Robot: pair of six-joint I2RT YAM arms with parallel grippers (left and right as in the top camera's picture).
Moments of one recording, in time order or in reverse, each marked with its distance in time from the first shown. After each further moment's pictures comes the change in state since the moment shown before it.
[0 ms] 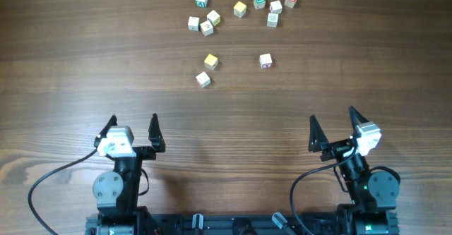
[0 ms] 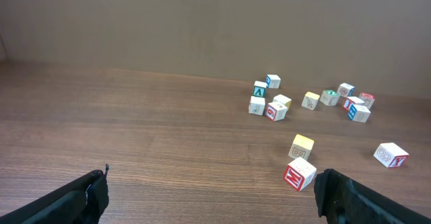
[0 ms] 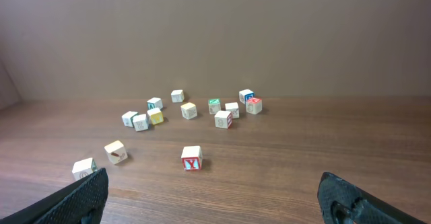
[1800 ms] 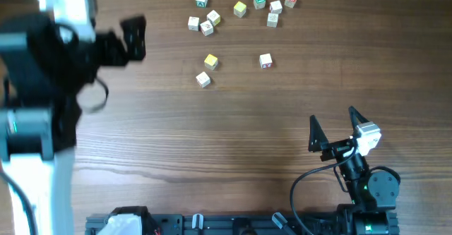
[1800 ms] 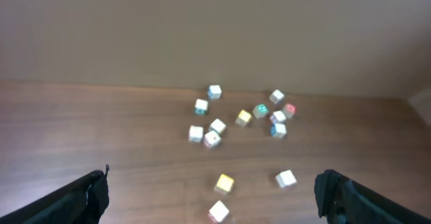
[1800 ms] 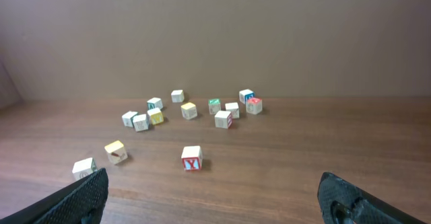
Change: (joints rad) left arm -0.034 1.251 1.654 -0.798 0.199 -0.018; right arm 0.000 0.000 0.000 0.000 0.001 0.000
